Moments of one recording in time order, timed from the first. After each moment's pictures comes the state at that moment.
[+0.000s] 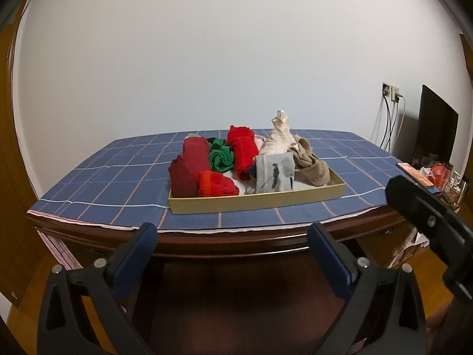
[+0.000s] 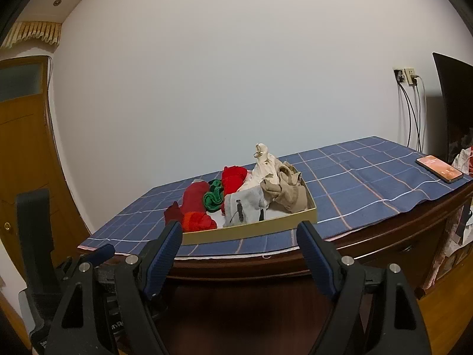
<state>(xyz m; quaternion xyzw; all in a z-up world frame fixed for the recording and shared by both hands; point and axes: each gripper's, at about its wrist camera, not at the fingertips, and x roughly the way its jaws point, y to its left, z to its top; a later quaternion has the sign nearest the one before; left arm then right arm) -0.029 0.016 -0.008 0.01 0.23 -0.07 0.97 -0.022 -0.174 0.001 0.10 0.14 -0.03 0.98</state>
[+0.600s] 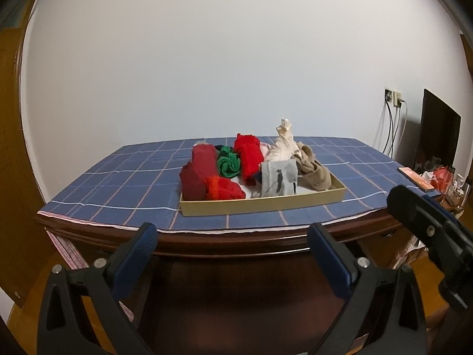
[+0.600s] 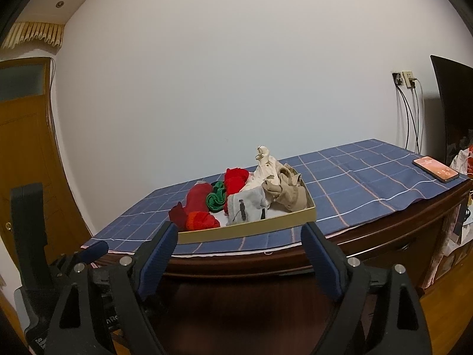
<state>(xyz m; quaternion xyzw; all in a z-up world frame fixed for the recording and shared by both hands) -0.045 0.022 0.000 0.01 0.22 -0.05 0.97 -0.039 -0.172 0.003 0.10 0.13 -0.03 0.99</state>
